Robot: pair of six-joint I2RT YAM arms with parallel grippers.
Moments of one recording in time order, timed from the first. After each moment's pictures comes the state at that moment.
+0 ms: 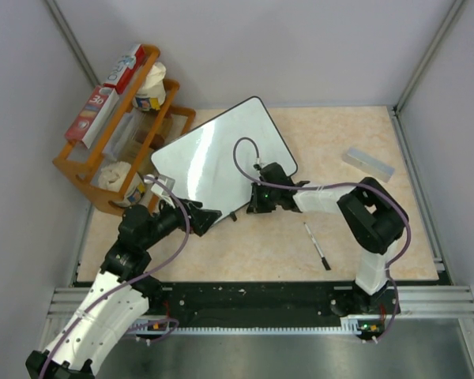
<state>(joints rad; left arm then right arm) -0.41 0.50 0.45 -0.06 0.40 -0.51 0.71 1.86 1.01 0.03 -0.24 0.60</state>
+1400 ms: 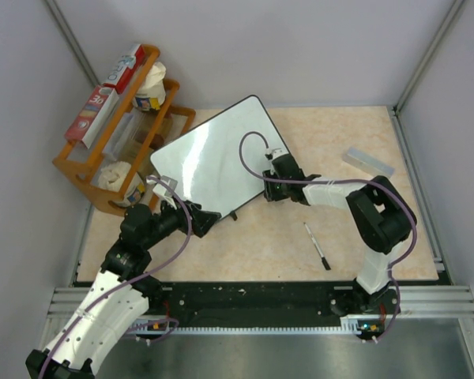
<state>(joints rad) -0.41 0.51 0.45 -0.11 0.39 -0.47 0.61 1.81 1.01 -0.01 0.02 0.29</state>
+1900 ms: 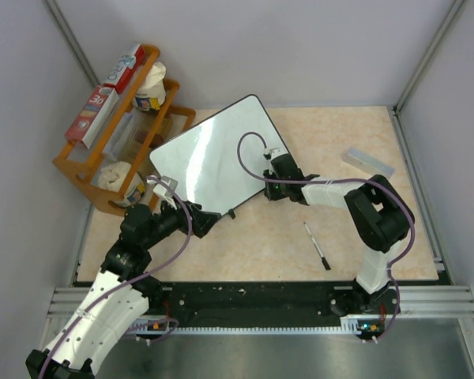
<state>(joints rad) -0.41 0.51 0.45 -0.11 0.40 -0.46 0.61 1.83 1.02 0.01 0.03 0.27</state>
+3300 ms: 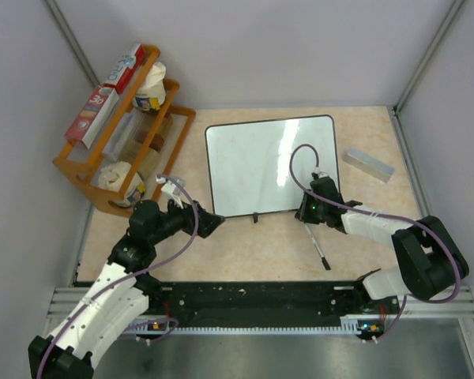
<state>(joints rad) -0.41 0.59 0.42 -0.08 0.43 -0.47 0.46 1.39 0.58 -0.07 0.01 0.58</state>
